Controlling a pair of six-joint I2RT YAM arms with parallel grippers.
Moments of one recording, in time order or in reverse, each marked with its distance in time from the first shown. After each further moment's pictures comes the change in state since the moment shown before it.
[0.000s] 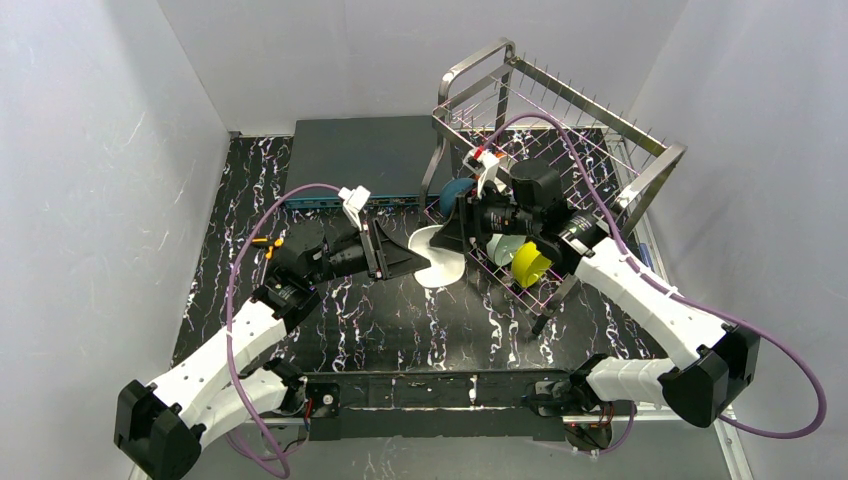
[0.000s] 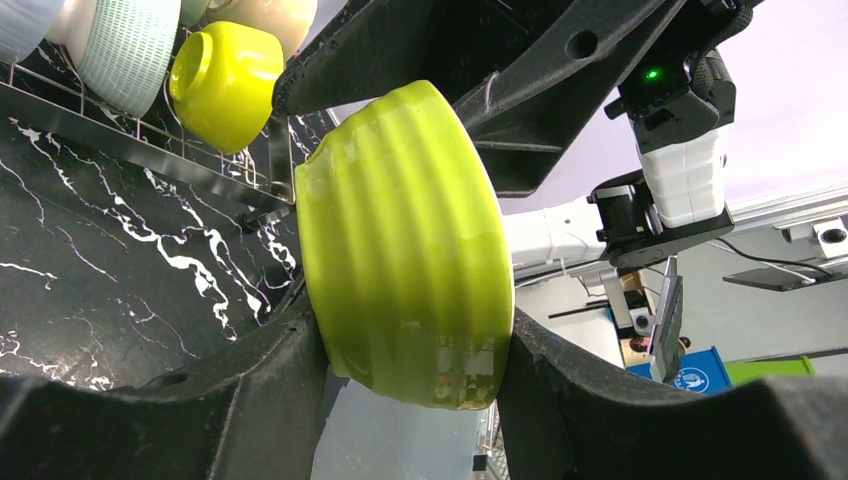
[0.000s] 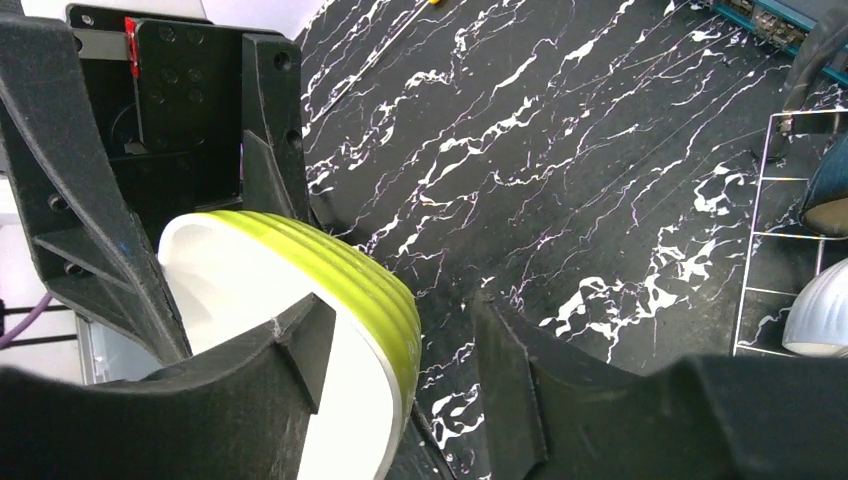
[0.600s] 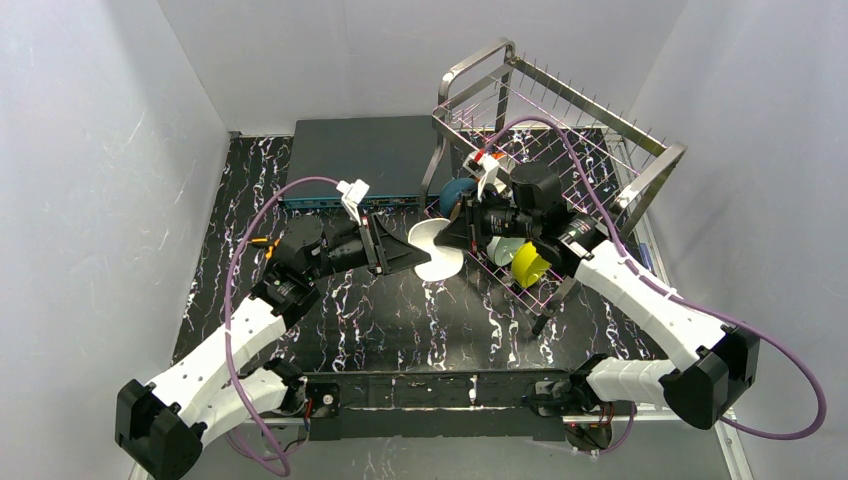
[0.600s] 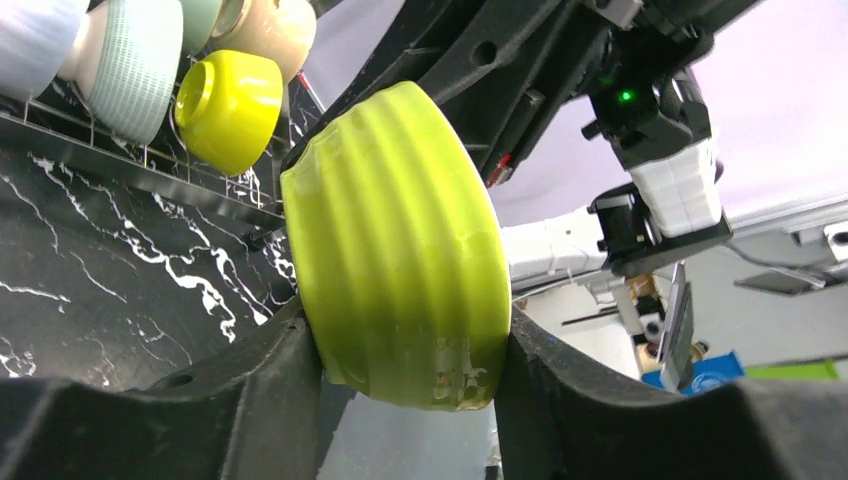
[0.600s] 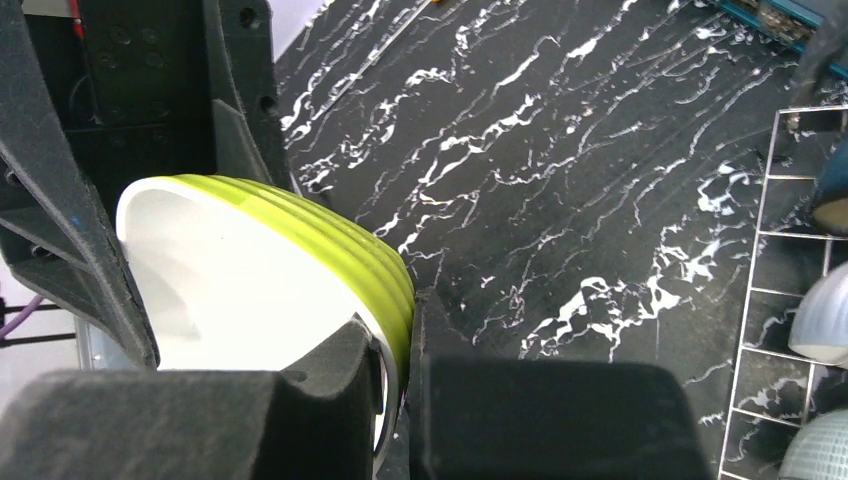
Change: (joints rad) left arm -0.002 0.011 0.043 0.010 0.008 0.022; right arm 0.000 -0.014 -0.032 0.039 -0.032 0.011
